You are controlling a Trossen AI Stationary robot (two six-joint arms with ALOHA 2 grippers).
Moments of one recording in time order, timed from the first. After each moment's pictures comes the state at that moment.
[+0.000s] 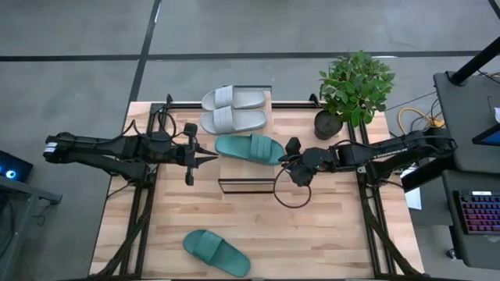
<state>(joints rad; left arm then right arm) -0.07 0.82 0.78 -0.23 -0.18 0.45 0.09 1.25 0.78 -0.18 0.32 -0.95</state>
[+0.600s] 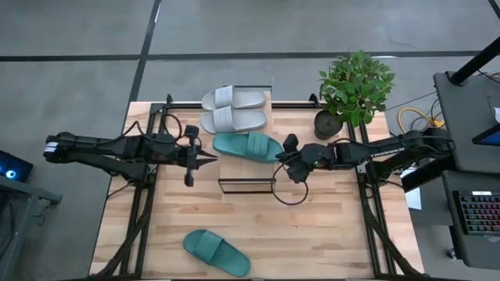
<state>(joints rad) -0.07 0.83 0.78 -0.30 -0.18 0.42 0.05 1.27 0.78 -0.09 0.32 -1.04</state>
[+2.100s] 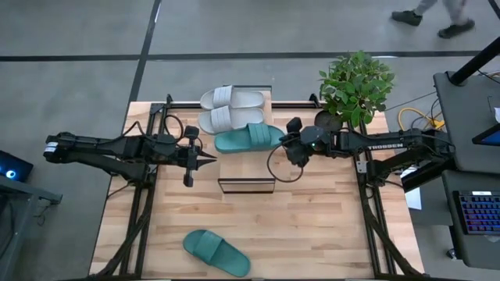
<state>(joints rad) -0.07 0.83 0.78 -0.33 -0.18 0.42 -0.15 1.27 0.78 -0.11 0.29 -1.00</state>
